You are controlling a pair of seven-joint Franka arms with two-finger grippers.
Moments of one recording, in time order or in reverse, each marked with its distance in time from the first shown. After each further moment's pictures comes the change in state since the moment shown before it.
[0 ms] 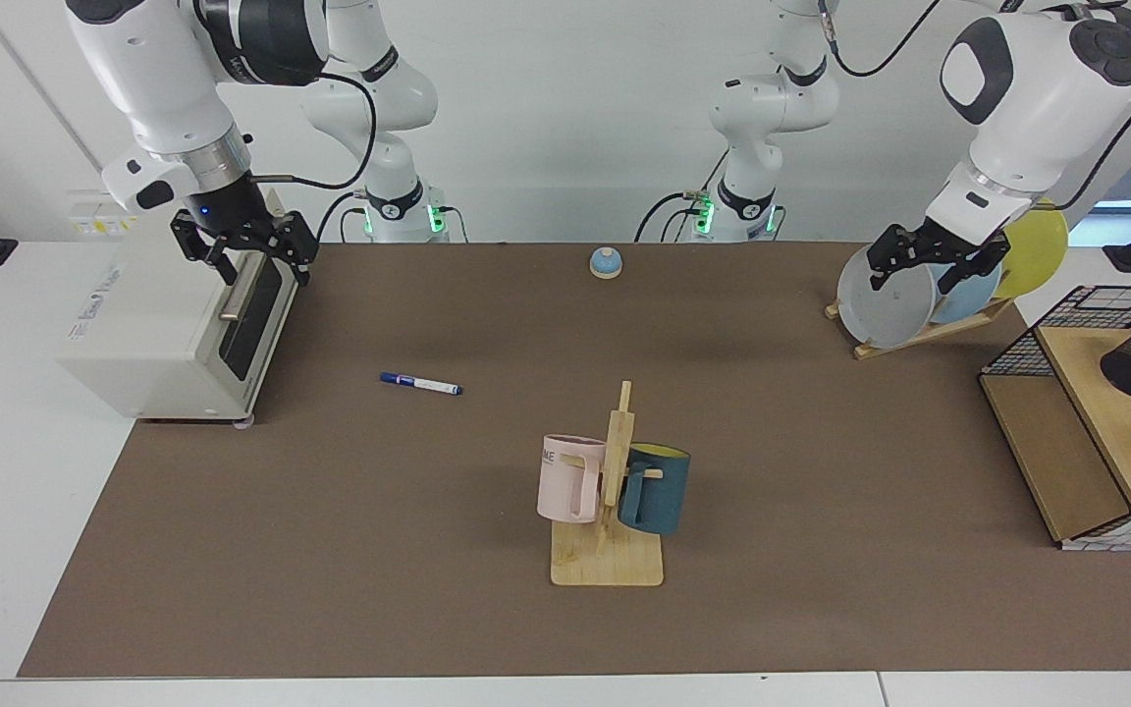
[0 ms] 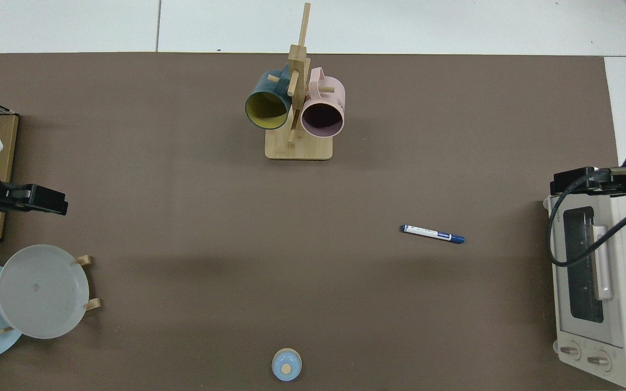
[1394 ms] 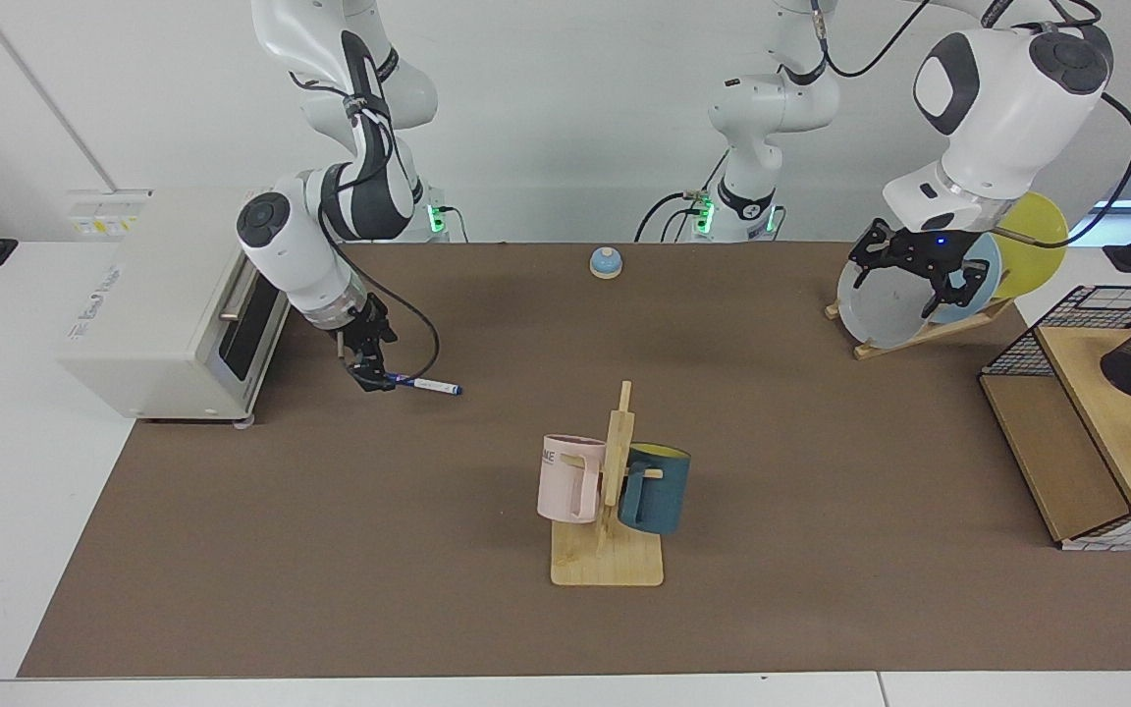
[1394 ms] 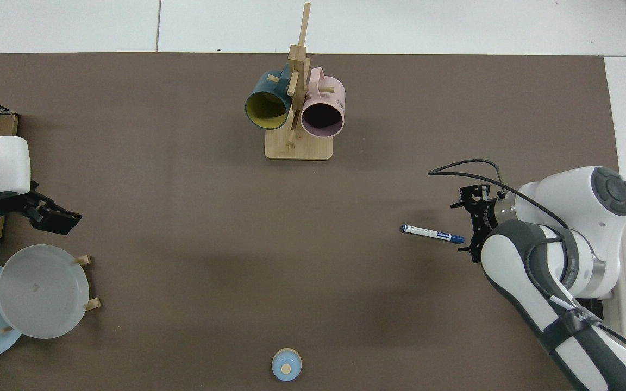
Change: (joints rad) left arm -0.027 -0.024 -0.008 -0.078 0.000 0.101 0.524; right arm 0.077 0.124 0.012 -0.490 0.282 0.509 1.290
